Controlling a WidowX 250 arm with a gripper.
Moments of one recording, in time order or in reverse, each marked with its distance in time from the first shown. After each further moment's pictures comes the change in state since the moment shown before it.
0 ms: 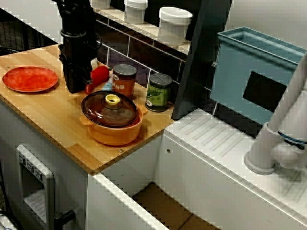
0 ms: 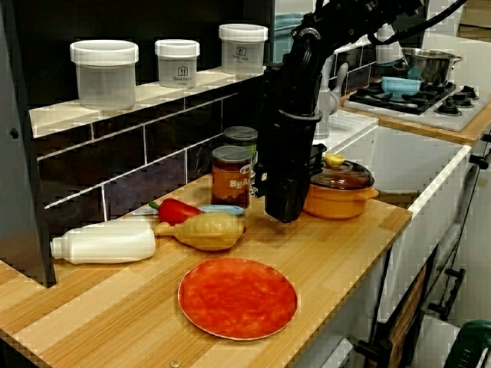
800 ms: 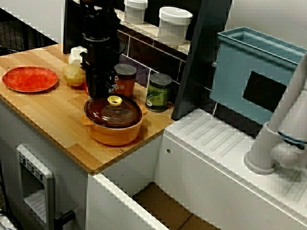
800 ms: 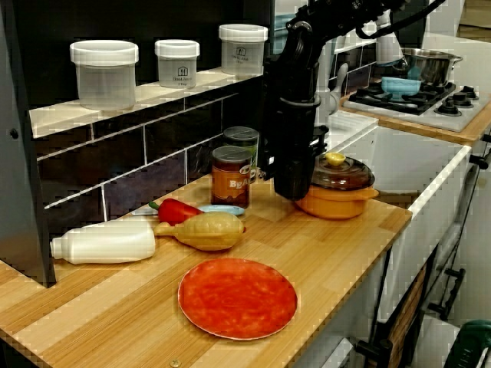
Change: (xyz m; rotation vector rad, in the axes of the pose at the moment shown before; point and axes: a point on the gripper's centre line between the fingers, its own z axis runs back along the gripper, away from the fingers) arm 0.021 -0.038 0.003 -0.098 0.025 0.005
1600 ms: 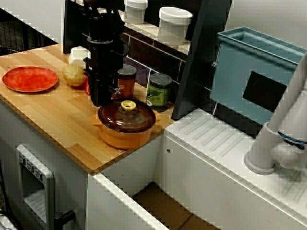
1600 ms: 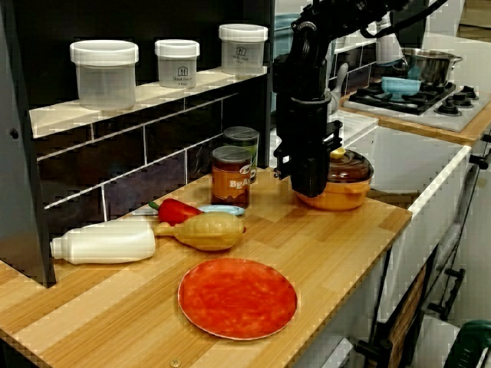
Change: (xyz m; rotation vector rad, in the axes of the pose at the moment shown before) arm -0.008 -0.019 -0.001 -0.071 0.048 -0.023
